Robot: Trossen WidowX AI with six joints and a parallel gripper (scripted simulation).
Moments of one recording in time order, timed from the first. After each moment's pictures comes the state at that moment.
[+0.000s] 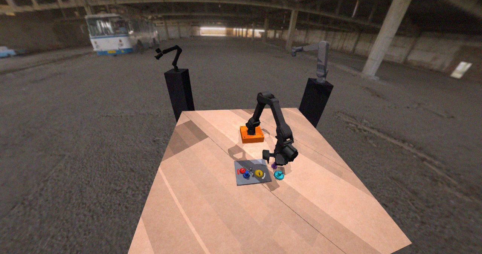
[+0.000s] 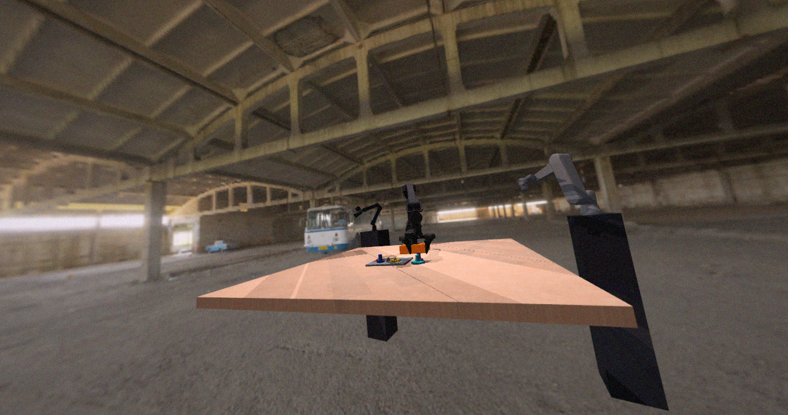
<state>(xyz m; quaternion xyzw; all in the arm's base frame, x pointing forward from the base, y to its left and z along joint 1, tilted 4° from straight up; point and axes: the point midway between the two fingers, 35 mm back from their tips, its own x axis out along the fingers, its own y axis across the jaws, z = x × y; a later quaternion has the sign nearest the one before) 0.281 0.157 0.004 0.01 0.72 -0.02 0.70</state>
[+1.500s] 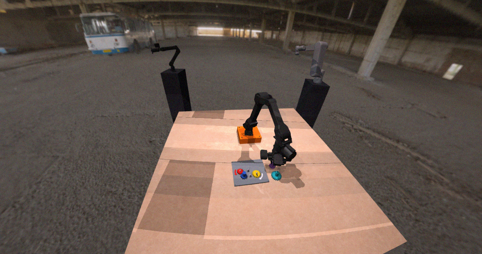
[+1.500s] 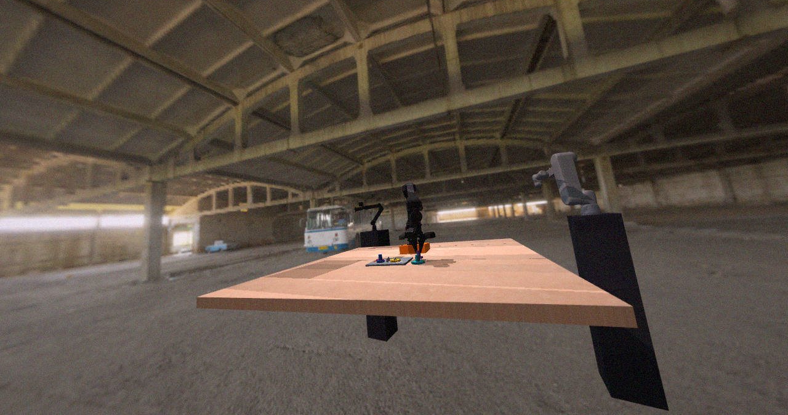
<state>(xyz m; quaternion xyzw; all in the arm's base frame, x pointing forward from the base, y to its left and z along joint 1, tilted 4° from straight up) 0.283 0.158 0.011 0.01 0.72 -0.02 0.69</state>
